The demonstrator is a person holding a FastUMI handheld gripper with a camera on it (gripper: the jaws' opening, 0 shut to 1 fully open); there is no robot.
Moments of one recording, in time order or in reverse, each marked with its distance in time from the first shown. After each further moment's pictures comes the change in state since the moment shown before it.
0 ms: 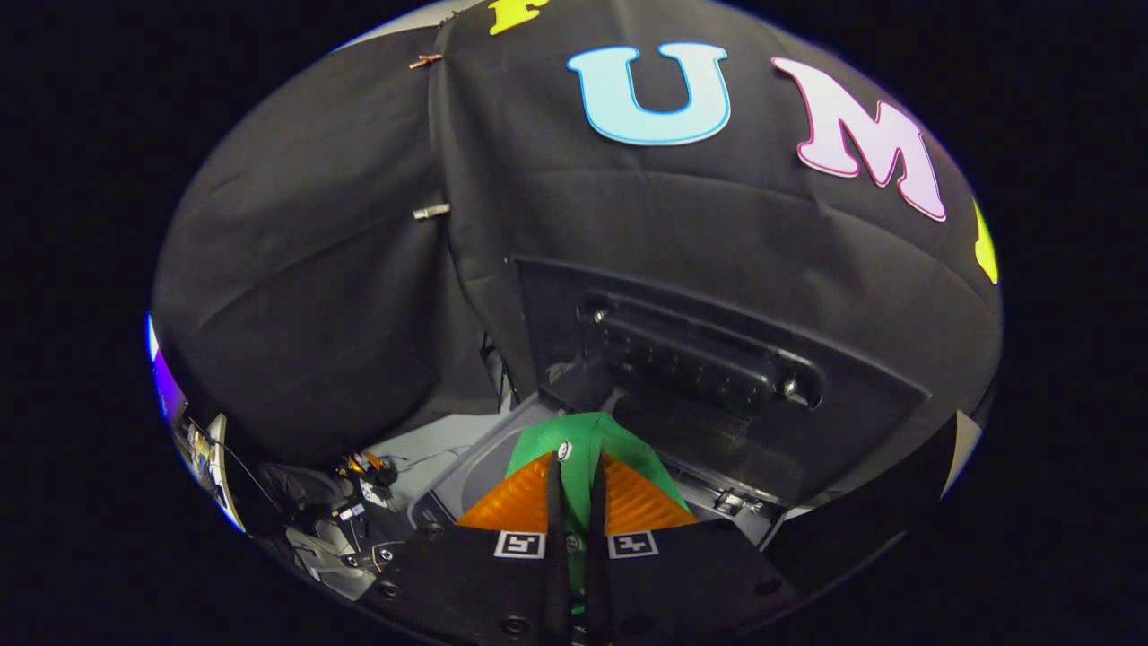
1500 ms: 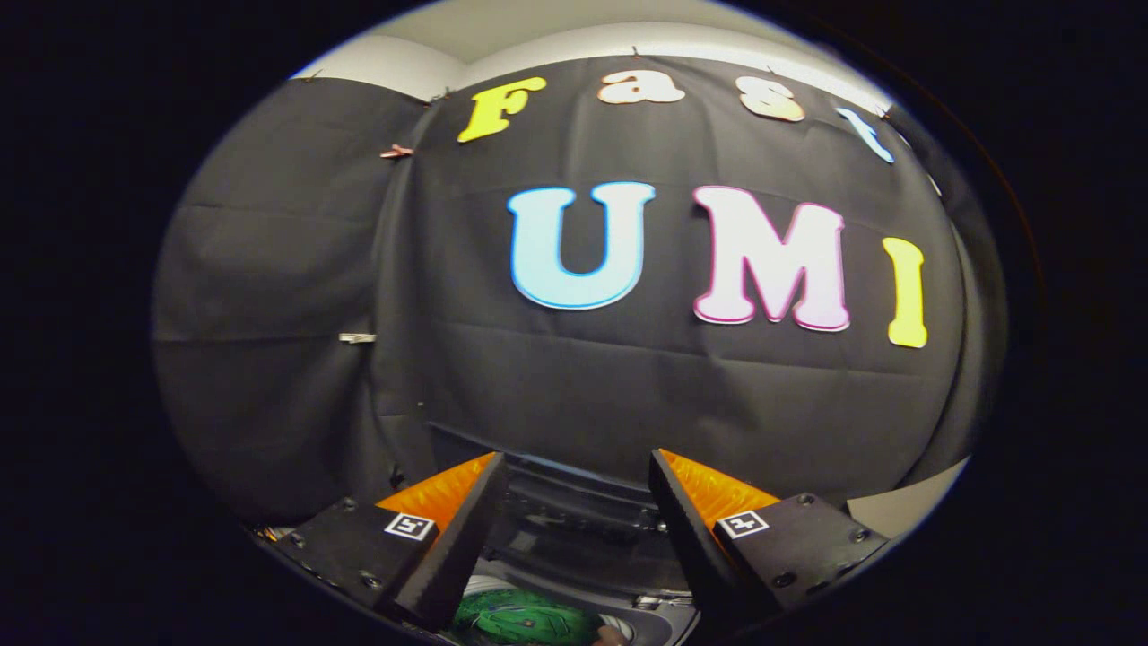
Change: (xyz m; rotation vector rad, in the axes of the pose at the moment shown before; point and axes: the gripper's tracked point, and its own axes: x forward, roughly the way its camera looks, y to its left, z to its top) arm -0.059 -0.064 0.126 0.014 -0.626 -0.320
